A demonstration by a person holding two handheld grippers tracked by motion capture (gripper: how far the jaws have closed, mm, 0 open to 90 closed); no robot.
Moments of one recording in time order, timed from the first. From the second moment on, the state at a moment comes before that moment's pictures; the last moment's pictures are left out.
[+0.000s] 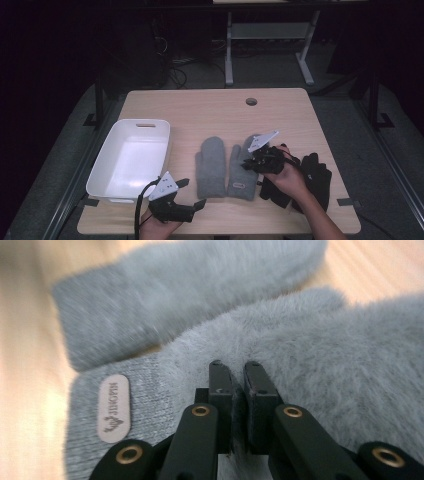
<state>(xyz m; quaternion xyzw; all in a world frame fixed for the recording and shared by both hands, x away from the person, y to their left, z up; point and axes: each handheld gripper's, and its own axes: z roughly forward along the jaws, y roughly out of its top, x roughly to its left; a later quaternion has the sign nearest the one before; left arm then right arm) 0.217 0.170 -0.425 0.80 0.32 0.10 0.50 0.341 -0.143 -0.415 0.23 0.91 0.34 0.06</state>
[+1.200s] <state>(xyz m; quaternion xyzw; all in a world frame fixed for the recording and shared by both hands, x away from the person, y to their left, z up) 0.219 0.172 -0.424 0.79 0.33 0.10 0.51 0.379 -0.042 -0.406 0.13 0.93 0.35 0.00</state>
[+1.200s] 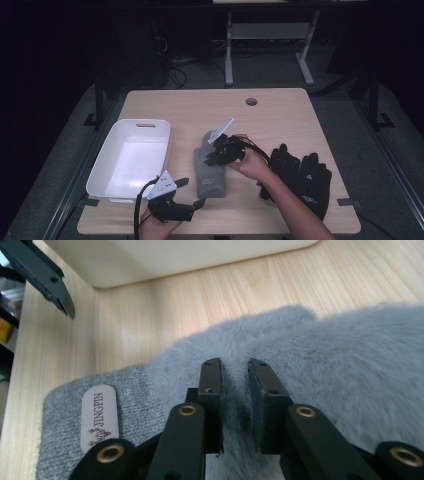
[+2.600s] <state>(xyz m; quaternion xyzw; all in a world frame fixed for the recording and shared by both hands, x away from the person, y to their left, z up) 0.223 0.168 -0.426 0.79 0.34 0.08 0.51 0.444 -0.074 -0.420 0.37 0.86 0.35 -0.02</state>
